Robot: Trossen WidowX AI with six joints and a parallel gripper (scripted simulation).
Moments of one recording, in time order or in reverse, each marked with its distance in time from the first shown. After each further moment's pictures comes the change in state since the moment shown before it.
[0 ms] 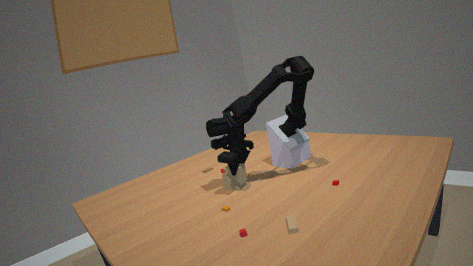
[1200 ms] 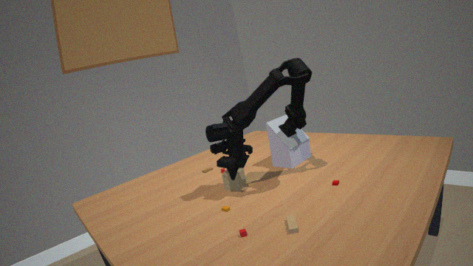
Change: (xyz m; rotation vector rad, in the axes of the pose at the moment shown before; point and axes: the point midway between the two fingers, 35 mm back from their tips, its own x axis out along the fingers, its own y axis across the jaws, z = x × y) arm 0.018 0.001 0.003 -0.002 -0.002 0.006
